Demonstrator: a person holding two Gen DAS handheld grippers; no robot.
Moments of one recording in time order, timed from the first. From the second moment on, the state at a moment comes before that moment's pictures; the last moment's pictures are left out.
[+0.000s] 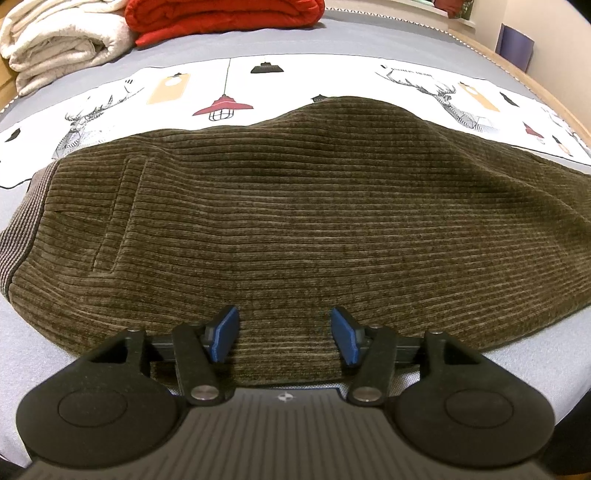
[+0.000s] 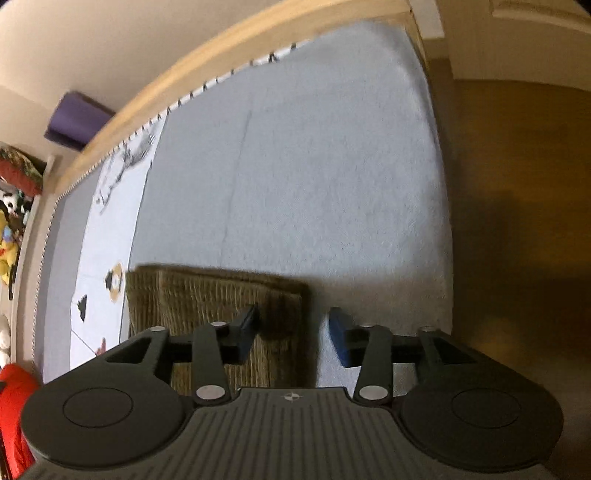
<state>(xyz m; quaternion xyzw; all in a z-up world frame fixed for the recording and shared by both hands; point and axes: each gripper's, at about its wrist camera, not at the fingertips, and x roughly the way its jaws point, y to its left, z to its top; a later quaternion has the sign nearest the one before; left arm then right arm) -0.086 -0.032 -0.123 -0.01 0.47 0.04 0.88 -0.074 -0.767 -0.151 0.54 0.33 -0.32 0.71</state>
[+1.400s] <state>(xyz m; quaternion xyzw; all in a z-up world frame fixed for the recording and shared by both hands) -0.096 -0.015 -0.114 -0.08 0.48 0.02 0.87 -0.118 -0.227 -0.107 -0.34 0.27 0.30 0.85</state>
